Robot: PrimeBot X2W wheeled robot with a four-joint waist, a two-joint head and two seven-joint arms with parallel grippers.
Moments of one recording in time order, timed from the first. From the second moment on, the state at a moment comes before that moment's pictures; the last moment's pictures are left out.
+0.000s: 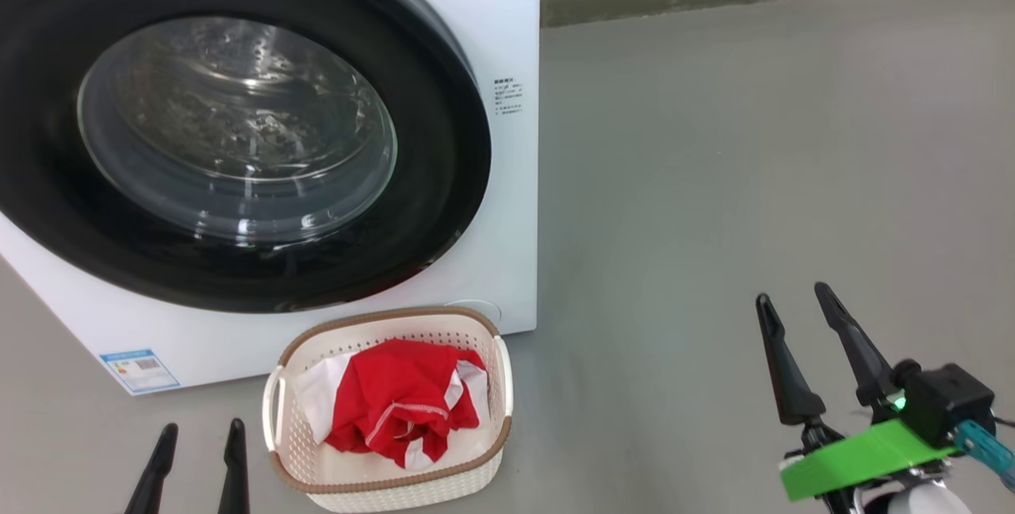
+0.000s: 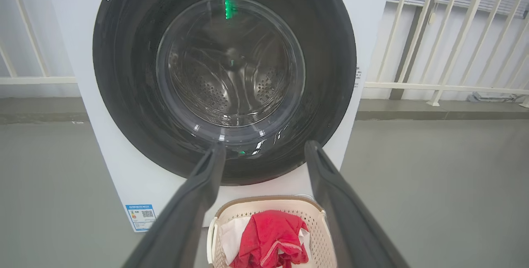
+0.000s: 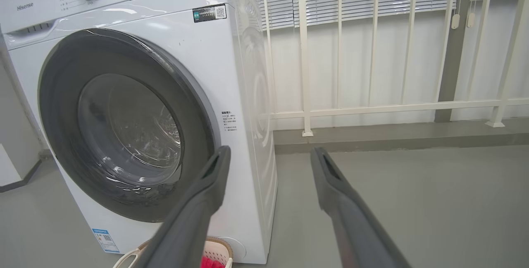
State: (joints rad) left arm 0.11 0.07 0.13 0.11 -0.23 -0.13 -0.25; right arm -0.04 -0.09 0.03 0.15 0.33 0.13 -0.26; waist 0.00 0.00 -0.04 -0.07
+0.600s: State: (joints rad) left arm 0.19 0.06 0.13 0.08 -0.18 -0.13 -0.25; right arm 0.04 -0.10 -0.01 0.09 0.34 0.13 -0.26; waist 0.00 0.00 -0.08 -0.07
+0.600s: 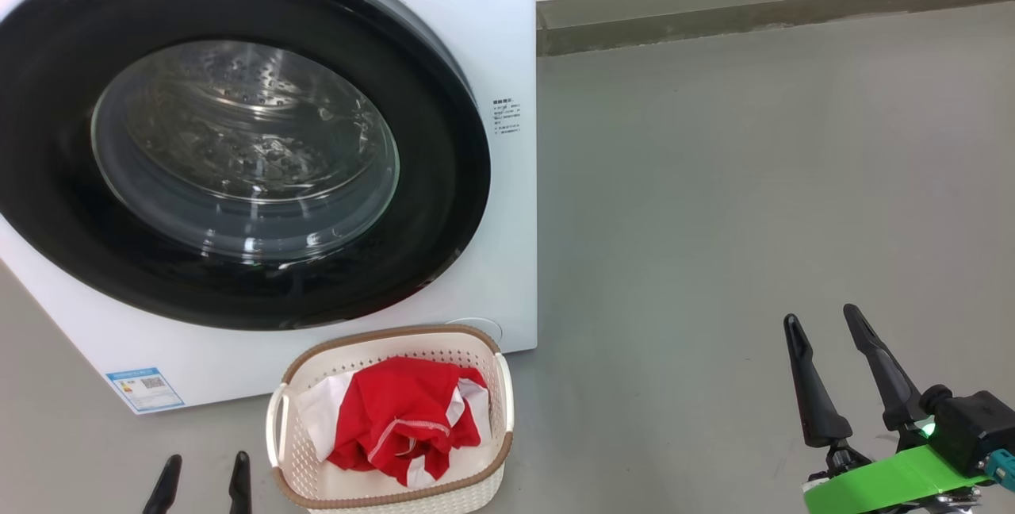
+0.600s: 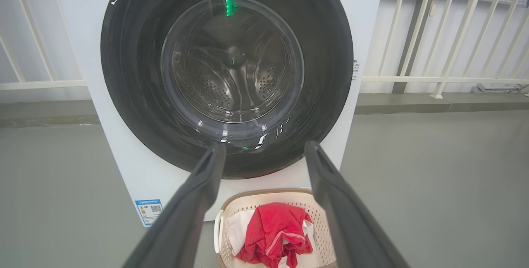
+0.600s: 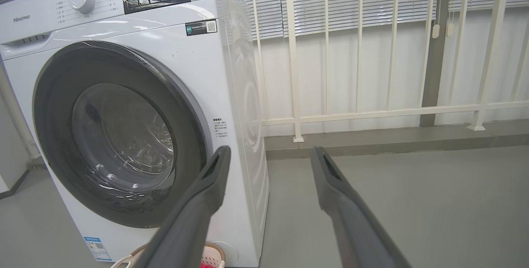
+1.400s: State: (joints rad) left arm 0.19 0.01 0.13 0.18 -0.20 -0.12 -0.23; right arm 0.10 -0.06 0.02 0.22 0.37 0.13 -0.25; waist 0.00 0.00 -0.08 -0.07
